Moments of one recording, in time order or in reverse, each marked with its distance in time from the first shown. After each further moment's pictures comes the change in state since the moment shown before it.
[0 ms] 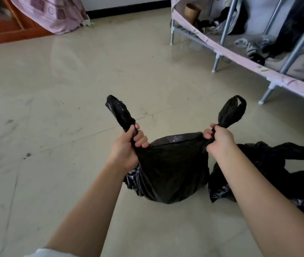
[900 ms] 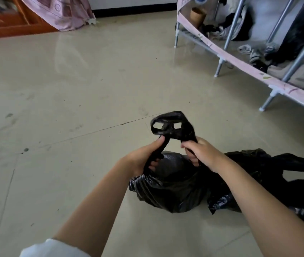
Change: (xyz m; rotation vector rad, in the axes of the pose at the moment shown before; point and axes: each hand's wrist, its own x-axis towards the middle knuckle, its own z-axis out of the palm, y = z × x) left_hand 0.004 -0.025 0.001 0.772 -0.039 -0.448; right_hand -0.026 0.015 -0.009 -1.224 -0.632 -0.125
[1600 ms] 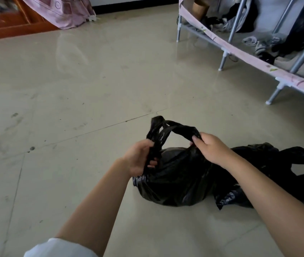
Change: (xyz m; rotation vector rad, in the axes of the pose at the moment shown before) left_hand 0.003 -0.013 -0.029 -0.213 -0.092 -0.047; right_hand -0.002 0.004 -0.003 -0.465 0.145 -0.138
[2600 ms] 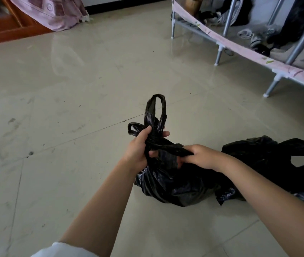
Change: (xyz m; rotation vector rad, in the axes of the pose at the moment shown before) left_hand 0.001 0.010 0.025 -0.224 0.118 0.292; right_hand -0.001 0.009 0.018 0.145 -0.414 0.035
